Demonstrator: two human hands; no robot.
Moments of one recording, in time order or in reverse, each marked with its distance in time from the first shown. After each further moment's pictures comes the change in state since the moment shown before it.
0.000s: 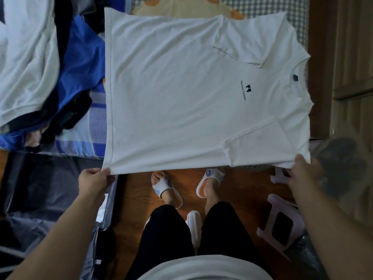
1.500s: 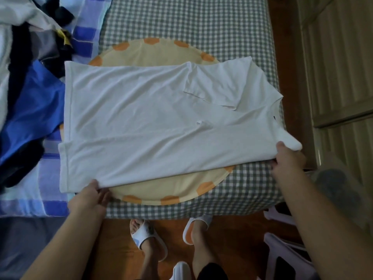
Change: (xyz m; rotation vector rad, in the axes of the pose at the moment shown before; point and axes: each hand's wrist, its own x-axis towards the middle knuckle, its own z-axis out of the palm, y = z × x) left_hand 0.001 0.065 0.149 -0.418 0.039 -0.246; right_hand 0.050 -0.121 0.096 0.255 -0.088 0.042
